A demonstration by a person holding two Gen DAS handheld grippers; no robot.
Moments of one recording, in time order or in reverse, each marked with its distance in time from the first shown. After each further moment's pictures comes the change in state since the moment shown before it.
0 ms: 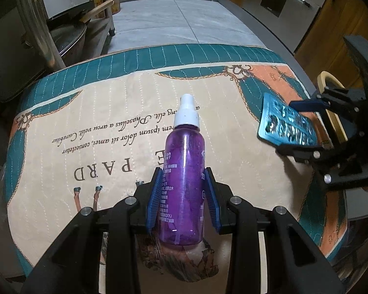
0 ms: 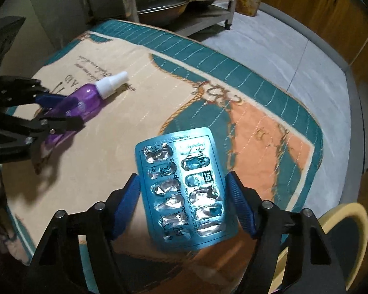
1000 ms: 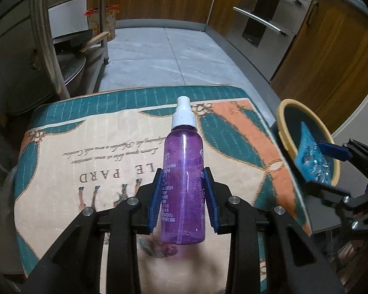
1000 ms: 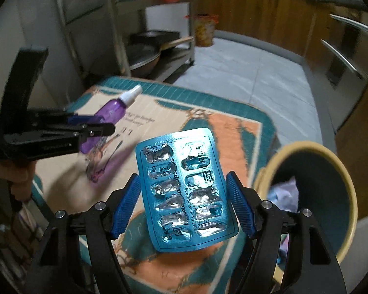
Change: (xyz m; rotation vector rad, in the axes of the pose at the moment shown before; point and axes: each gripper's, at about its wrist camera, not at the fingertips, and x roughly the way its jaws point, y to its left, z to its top) left arm -0.077 -0.032 -0.009 -0.011 -0.185 -0.088; right arm -0.137 0.031 -0.075 0.281 -0.277 -0.110
